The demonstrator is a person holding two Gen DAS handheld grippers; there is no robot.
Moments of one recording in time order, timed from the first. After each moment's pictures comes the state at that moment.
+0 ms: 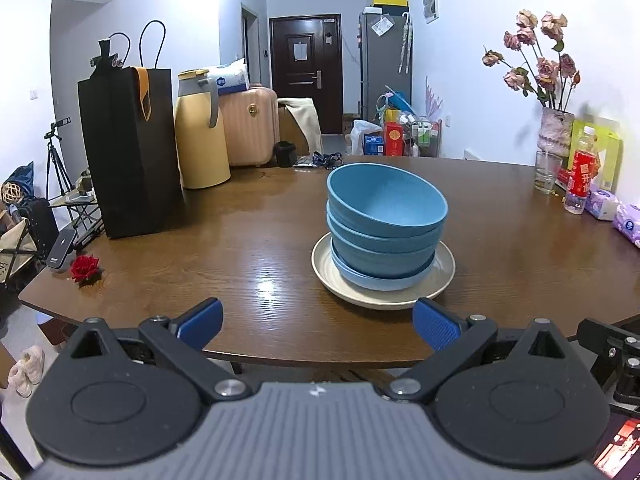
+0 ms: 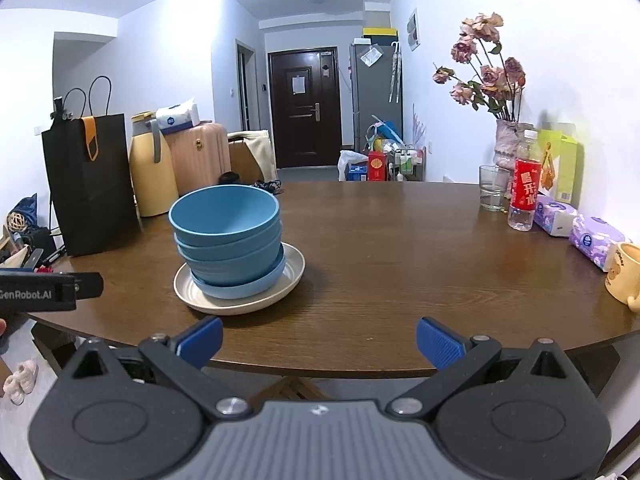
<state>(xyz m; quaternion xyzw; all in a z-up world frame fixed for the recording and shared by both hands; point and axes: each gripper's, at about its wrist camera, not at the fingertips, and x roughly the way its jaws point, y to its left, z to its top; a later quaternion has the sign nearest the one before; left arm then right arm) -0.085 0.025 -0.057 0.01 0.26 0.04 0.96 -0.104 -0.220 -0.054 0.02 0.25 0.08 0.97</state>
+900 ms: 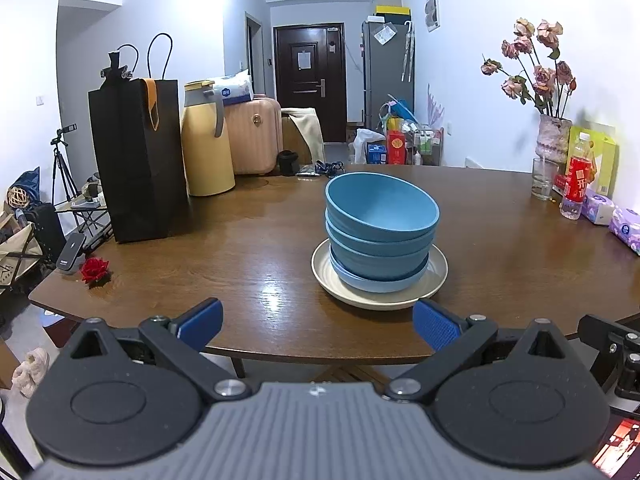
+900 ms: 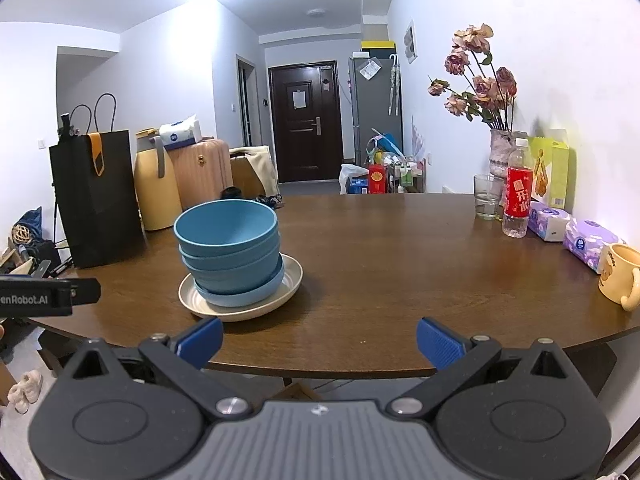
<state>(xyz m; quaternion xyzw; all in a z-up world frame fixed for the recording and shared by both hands) -0.106 0.018 -0.049 0.01 0.25 0.05 0.97 -0.126 -0.232 -0.051 0.03 0.23 0.08 0.97</state>
